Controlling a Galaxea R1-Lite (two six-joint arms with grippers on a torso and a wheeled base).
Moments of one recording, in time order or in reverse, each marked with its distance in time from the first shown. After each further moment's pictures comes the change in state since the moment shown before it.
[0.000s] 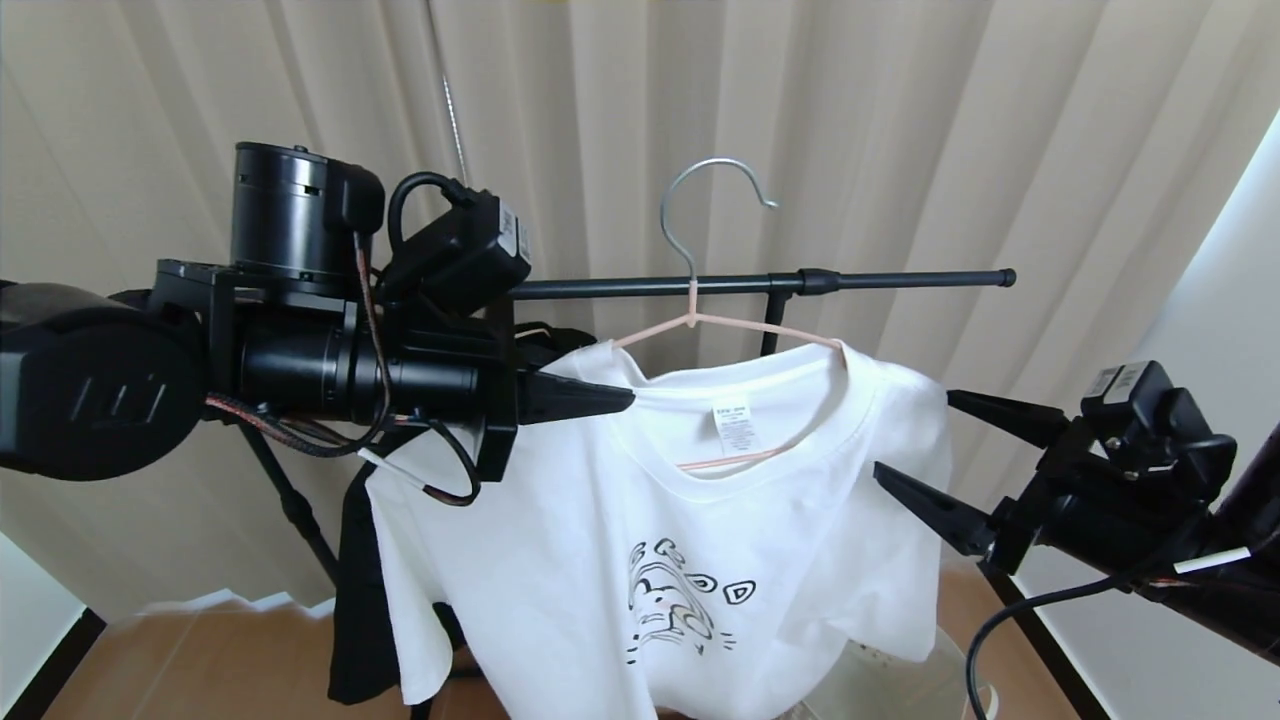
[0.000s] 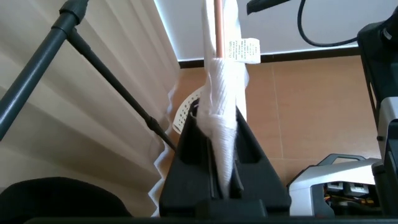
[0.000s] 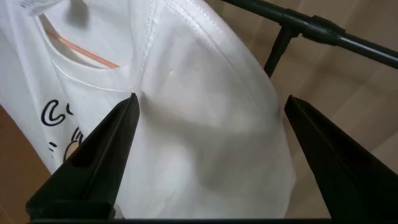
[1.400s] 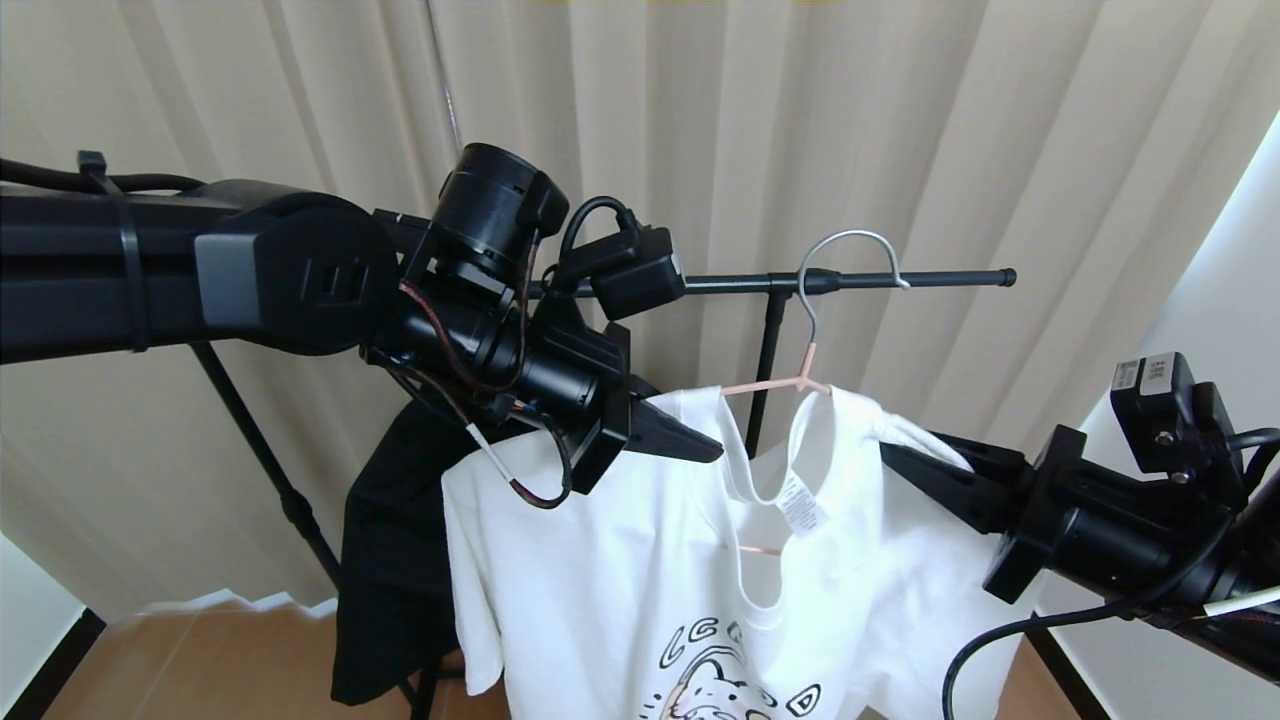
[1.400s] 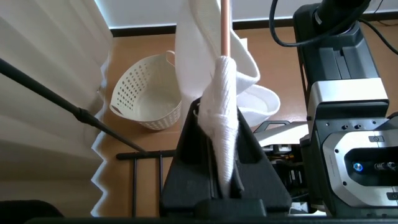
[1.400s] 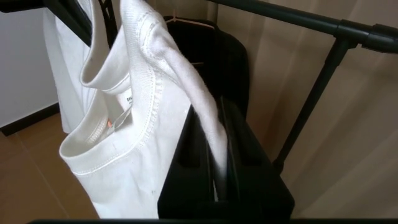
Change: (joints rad) left arm -0.138 0.240 -0.469 0.563 0.000 0.068; right arm 0.150 -0.065 0.007 -0.011 0.007 0.194
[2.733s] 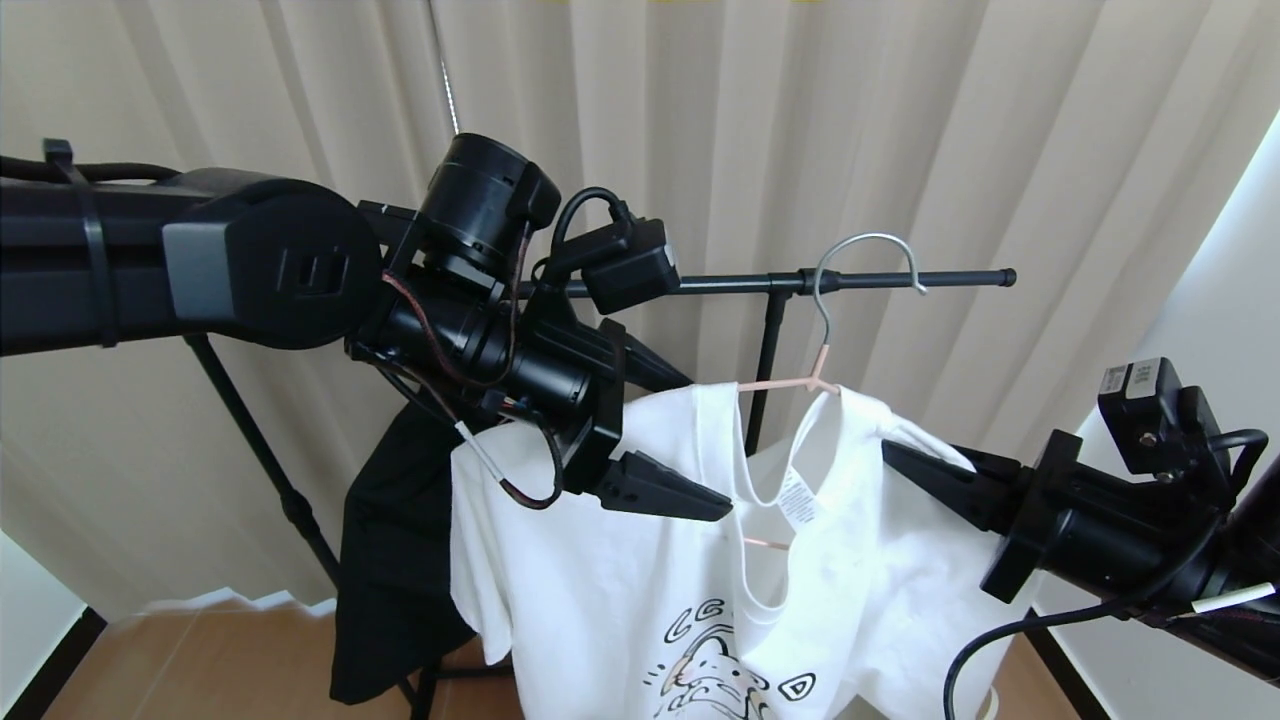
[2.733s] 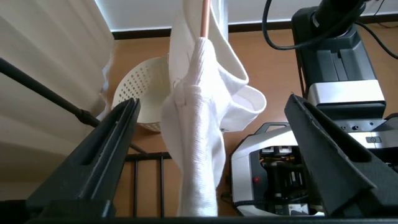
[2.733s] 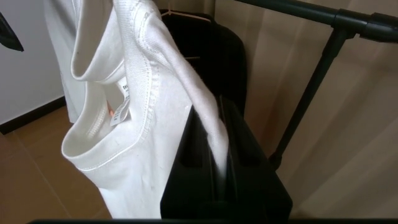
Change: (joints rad) left arm 0.000 -0.016 0.001 0.026 -0.005 0.003; right arm -0.014 0.014 0.005 -0.004 -0.001 0.003
